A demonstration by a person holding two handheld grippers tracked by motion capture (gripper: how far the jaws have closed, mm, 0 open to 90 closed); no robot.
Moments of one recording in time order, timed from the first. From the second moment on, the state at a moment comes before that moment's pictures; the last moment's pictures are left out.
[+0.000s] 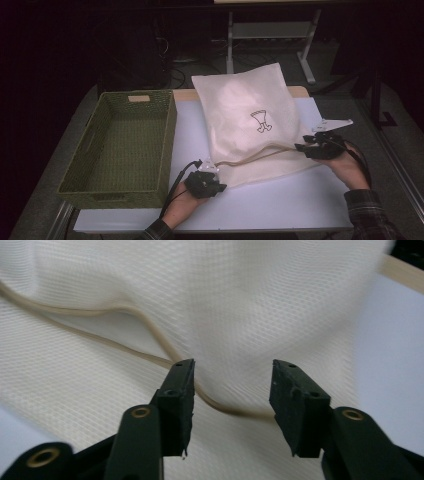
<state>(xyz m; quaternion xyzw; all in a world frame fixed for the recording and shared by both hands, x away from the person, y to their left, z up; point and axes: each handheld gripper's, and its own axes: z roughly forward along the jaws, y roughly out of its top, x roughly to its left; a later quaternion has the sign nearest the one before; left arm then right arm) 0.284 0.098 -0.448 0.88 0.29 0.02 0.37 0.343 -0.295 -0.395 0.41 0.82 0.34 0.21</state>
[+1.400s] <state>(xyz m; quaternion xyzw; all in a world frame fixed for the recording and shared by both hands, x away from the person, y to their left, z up) 0.273 0.120 -0.440 0.88 0.30 0.03 0.37 0.248 -0.321 -0.425 0.46 0.83 0.26 0.17</state>
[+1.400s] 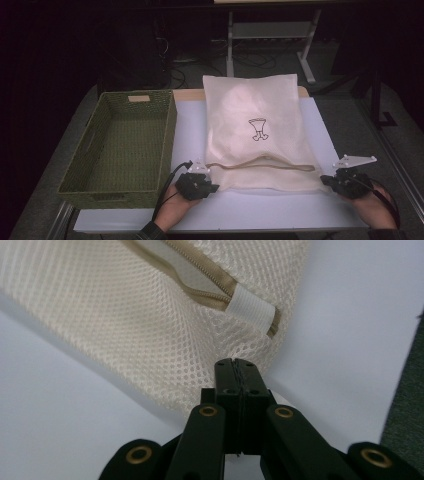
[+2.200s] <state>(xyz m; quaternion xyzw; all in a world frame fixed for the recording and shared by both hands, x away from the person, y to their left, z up) 0.252 0.129 -0.444 0.86 0.33 0.06 0.38 0.278 -0.265 -0.401 0.30 0.85 0.42 0.11</state>
